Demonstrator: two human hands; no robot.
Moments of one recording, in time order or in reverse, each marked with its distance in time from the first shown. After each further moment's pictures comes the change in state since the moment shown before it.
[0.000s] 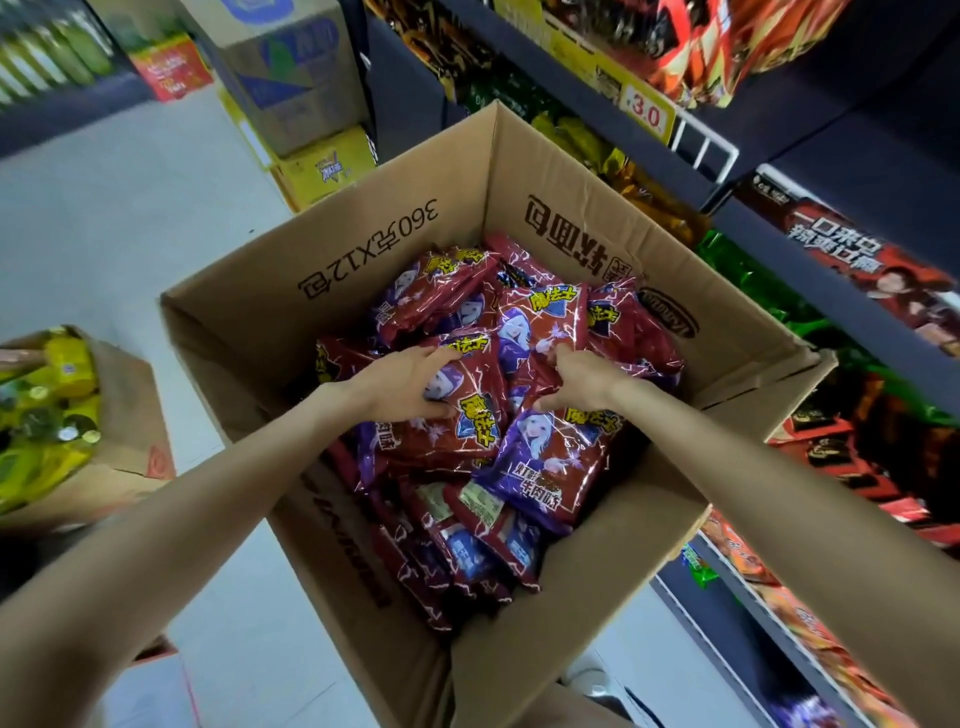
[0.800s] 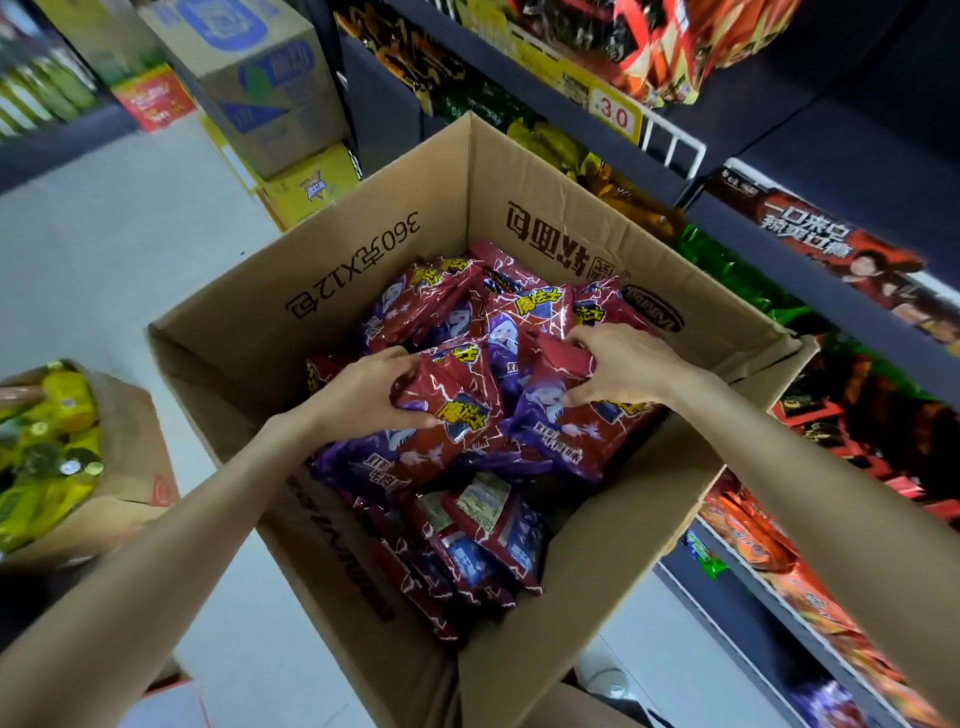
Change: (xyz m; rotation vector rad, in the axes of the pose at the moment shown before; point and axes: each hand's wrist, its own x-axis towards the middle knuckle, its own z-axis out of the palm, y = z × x) left_hand -0.028 -0.004 -0.018 -0.188 0.118 0.038; right_hand -0.051 0.017 -0.037 -0.052 0.171 -0.100
